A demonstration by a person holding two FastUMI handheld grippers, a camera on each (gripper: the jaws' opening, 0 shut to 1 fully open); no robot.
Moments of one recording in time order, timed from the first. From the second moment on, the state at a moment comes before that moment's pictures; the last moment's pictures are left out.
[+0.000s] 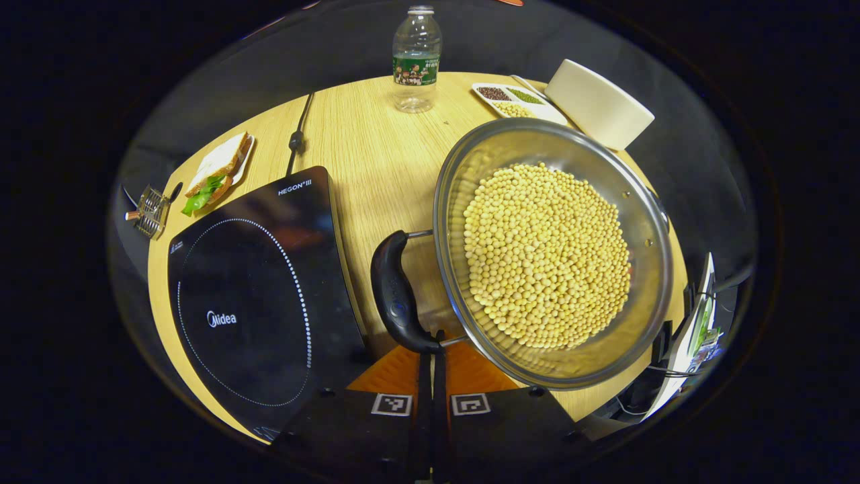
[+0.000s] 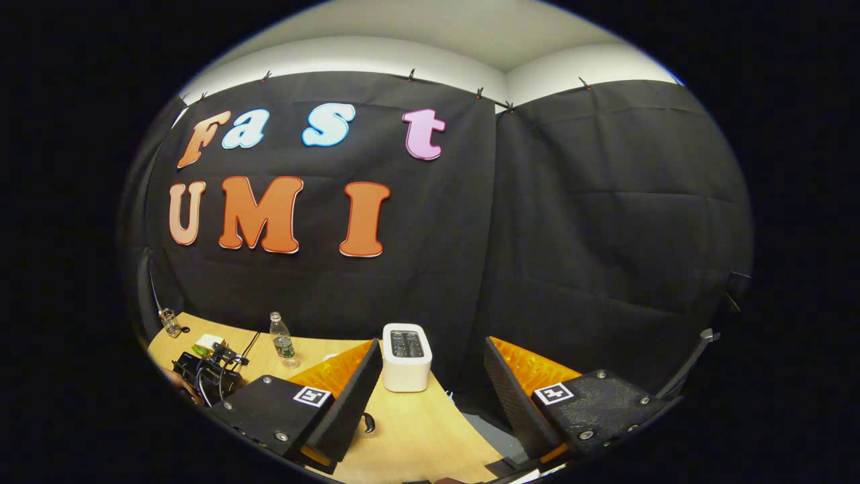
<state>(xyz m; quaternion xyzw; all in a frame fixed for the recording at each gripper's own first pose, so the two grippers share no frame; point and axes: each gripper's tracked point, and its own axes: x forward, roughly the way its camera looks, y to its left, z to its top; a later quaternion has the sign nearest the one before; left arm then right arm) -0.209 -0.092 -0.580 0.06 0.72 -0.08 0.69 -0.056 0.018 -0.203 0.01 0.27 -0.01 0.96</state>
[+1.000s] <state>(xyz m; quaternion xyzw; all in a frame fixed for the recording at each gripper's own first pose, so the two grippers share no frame) -0.139 -0.099 -0.545 -0.04 0.65 -0.04 0.76 -0.064 0.152 -0.447 0.03 0.53 0.12 0.84</state>
